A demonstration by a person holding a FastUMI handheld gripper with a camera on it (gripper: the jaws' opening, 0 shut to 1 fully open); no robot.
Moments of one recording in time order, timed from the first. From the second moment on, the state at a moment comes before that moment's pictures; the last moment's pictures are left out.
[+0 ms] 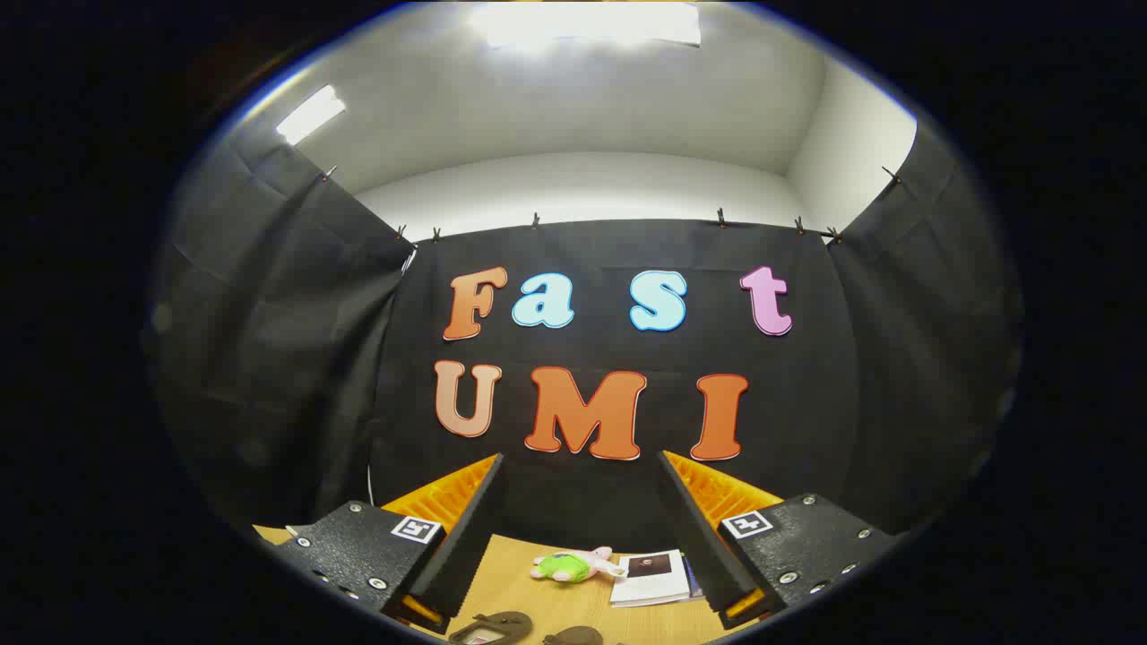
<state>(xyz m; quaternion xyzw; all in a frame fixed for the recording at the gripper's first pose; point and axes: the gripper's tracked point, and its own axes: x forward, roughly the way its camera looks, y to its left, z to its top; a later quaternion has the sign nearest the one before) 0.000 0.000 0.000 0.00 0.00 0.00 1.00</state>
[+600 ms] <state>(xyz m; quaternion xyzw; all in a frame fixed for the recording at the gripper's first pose) -0.001 0.020 0.004 0.00 -0.02 0.02 1.00</state>
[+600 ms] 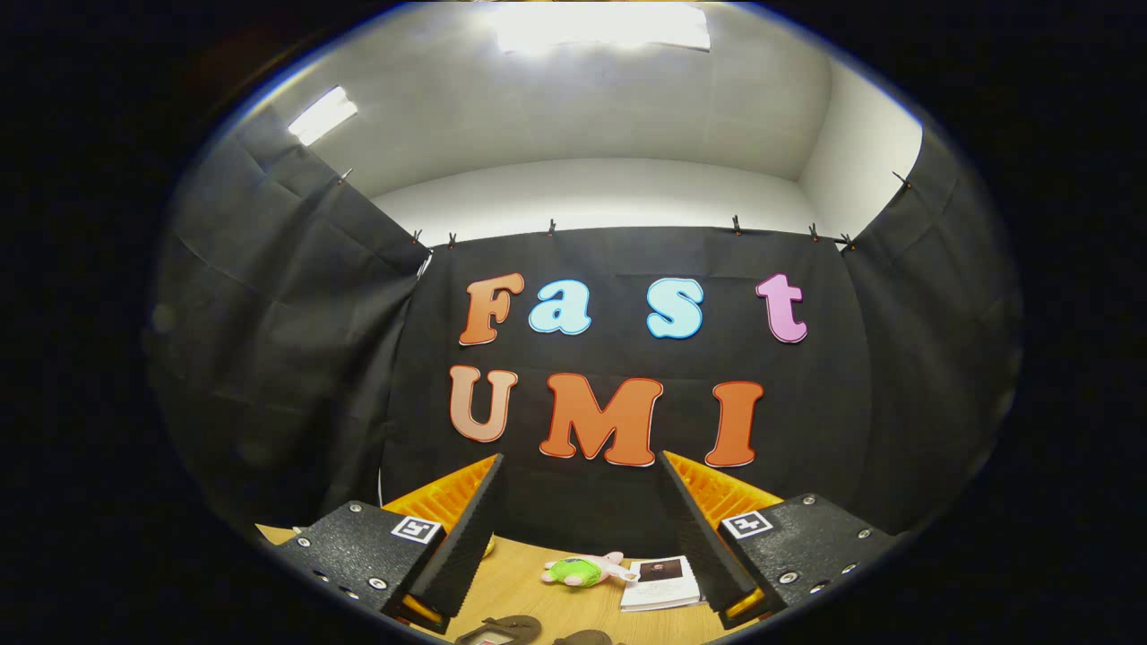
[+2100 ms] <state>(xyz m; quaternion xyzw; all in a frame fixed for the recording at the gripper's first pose) 0.013 0.207 -0.232 0.31 0.30 0.27 0.86</state>
